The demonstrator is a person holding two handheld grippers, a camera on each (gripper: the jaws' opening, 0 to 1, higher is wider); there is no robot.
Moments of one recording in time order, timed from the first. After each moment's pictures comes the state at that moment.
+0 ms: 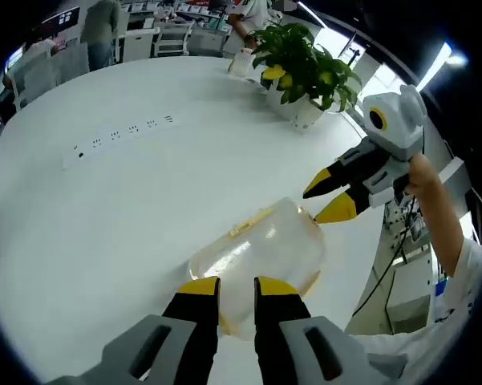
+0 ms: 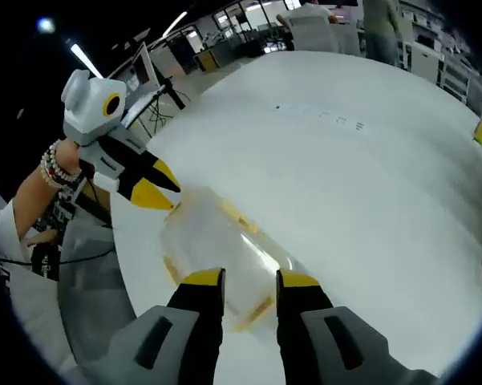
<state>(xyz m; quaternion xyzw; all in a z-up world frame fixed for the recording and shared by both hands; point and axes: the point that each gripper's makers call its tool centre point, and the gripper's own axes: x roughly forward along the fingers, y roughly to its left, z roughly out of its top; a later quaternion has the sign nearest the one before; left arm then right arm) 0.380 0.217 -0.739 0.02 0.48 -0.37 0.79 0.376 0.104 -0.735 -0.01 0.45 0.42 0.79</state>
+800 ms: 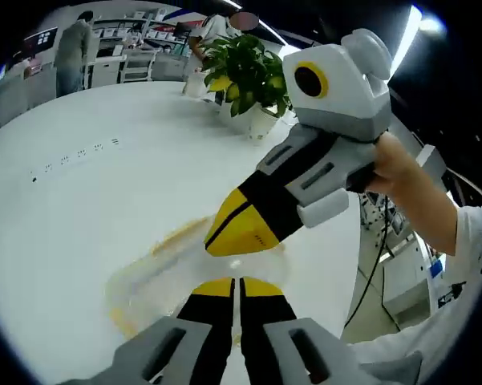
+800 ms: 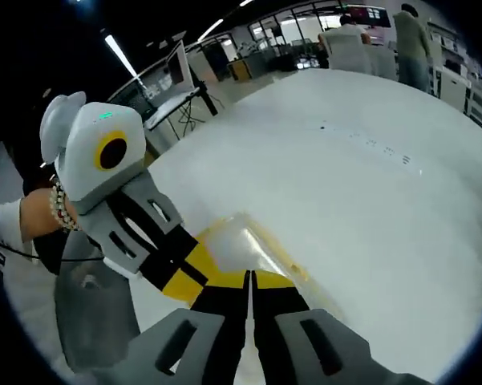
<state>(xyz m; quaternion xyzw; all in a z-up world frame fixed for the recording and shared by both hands) 0.348 0.152 -0.760 0.00 0.42 -0.45 0.79 0.372 0.171 -0.756 -0.03 0.44 0.48 0.76</state>
